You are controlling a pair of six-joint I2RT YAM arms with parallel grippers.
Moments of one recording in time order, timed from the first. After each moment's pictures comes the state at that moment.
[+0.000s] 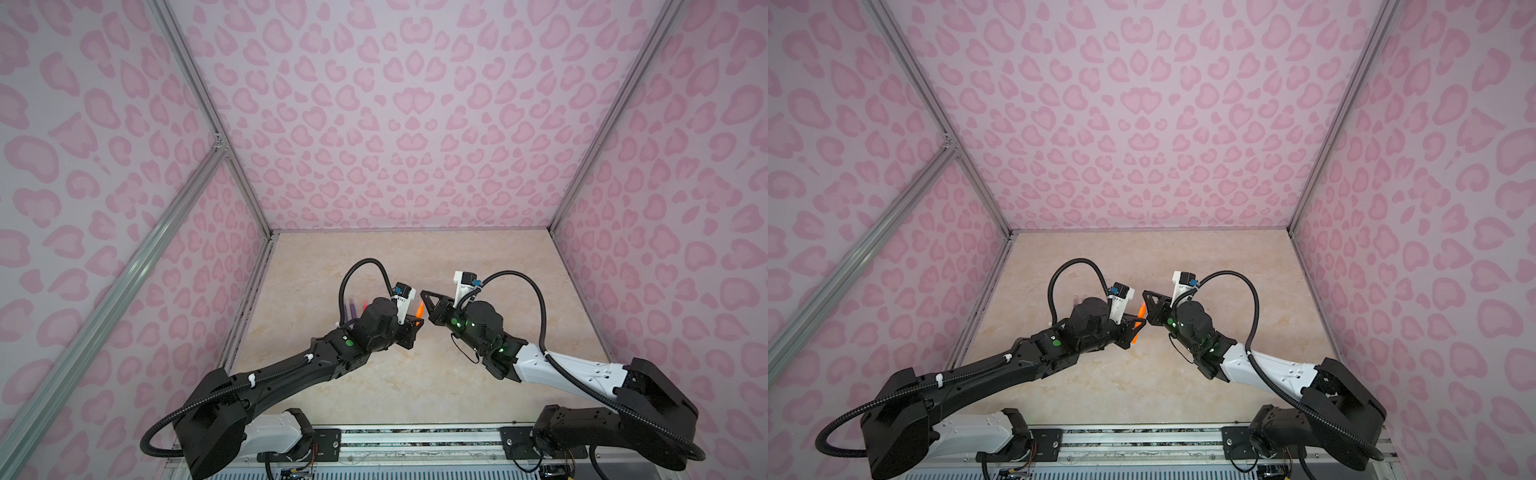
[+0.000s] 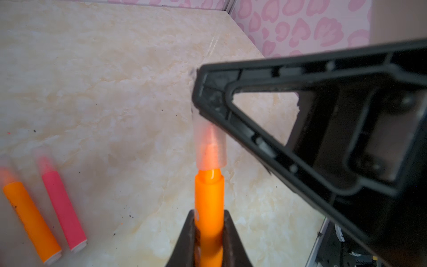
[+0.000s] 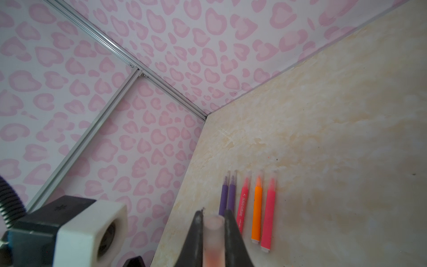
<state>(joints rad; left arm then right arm) -0.86 1.25 0.75 0.00 0.06 -0.43 0.83 1.30 0.60 0.57 0.13 0.90</state>
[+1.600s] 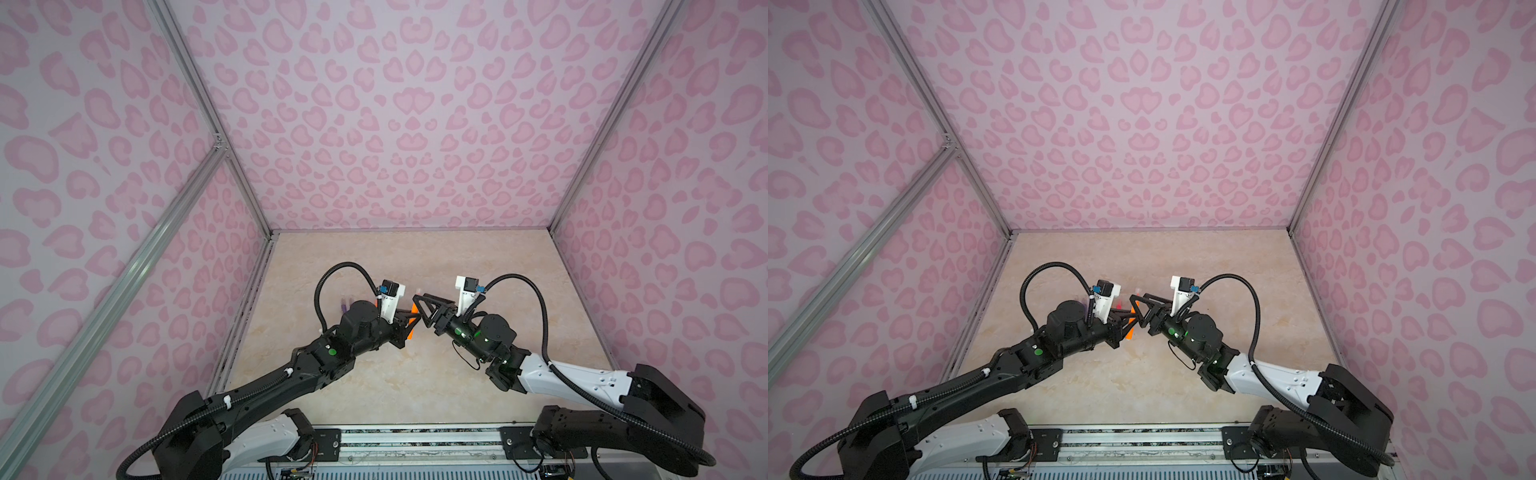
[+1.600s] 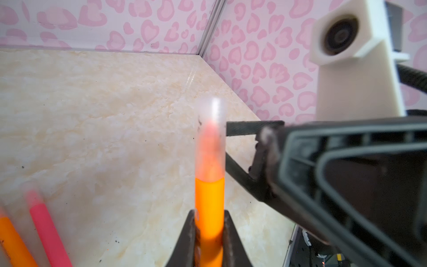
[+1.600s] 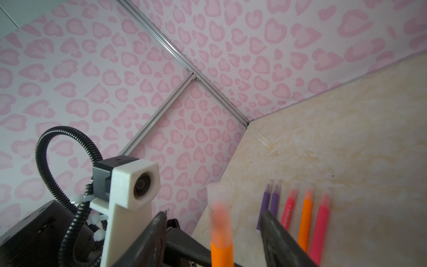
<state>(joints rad) -0.82 1.14 0.67 0.13 0.15 -0.43 0.87 1.23 0.52 0.77 0.08 0.84</state>
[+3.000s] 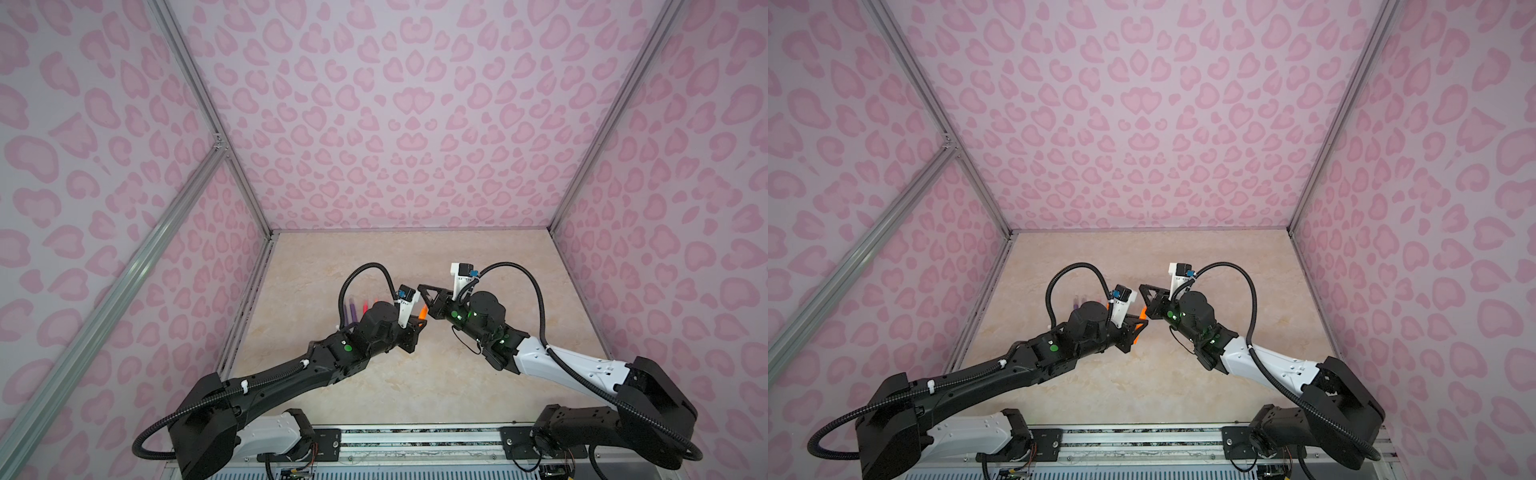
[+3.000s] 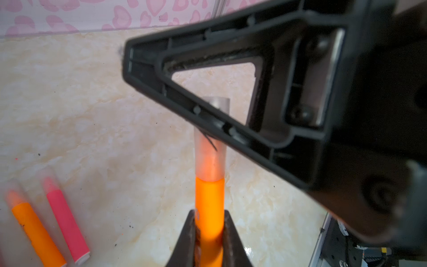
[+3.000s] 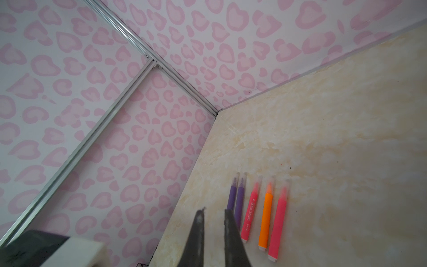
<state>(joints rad) -0.90 1.22 0.74 0.01 0.02 -0.37 0.78 1.33 0.67 0.55 0.00 0.83</state>
